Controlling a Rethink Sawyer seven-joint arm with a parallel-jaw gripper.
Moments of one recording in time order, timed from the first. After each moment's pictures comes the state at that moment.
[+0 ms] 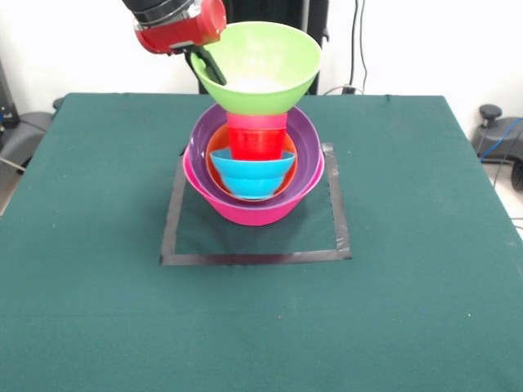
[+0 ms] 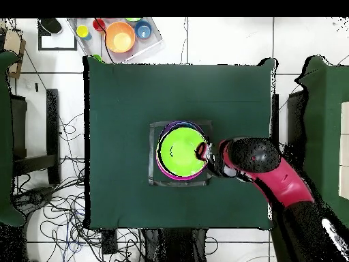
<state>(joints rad) -0.74 -0.76 0.25 1.89 0.21 0.78 1.40</state>
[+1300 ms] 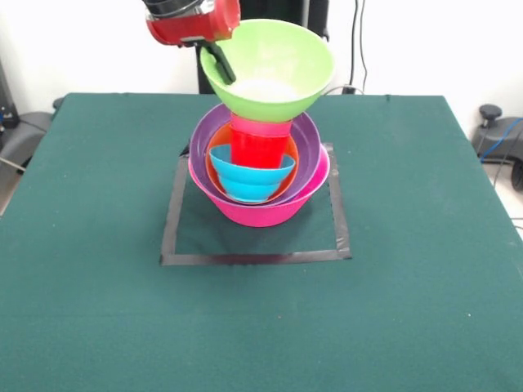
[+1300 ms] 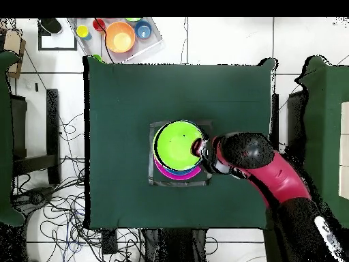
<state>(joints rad) -0.65 -0.79 0.19 1.86 0.22 0.80 1.52</state>
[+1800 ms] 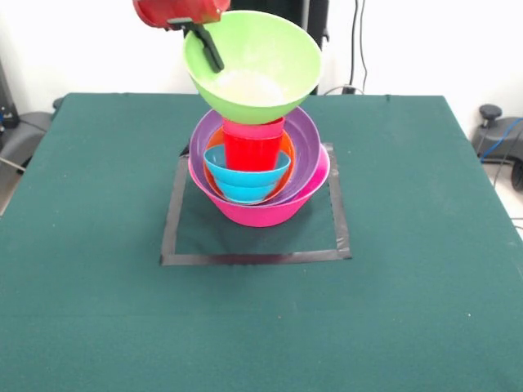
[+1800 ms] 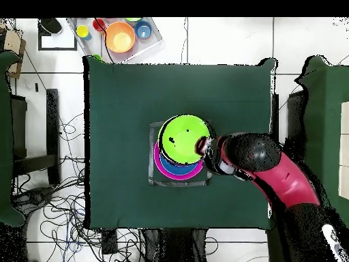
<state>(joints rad) -0.66 -0.84 0.19 1.86 0.22 0.80 1.53</state>
